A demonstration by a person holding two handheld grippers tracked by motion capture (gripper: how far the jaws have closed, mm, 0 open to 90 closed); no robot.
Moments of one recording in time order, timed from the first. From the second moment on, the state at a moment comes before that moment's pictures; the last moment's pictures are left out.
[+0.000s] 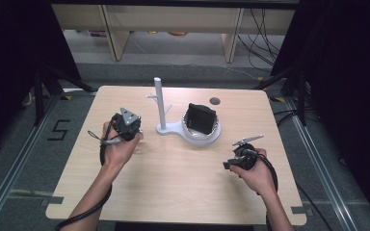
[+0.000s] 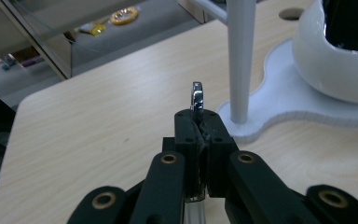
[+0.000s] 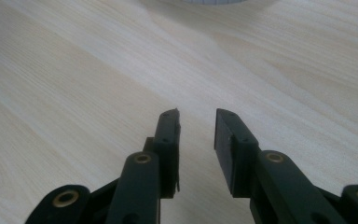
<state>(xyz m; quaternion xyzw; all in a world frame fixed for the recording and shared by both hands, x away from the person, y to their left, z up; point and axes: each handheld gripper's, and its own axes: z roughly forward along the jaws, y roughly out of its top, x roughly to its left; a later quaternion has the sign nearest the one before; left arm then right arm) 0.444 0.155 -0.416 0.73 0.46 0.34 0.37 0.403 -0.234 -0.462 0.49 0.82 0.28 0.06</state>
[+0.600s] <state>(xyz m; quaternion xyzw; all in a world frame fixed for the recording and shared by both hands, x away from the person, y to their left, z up) 0.450 0.141 -0.387 0.70 0.46 0.38 0.39 0.399 -0.231 -0.456 0.49 0.82 0.28 0.07</state>
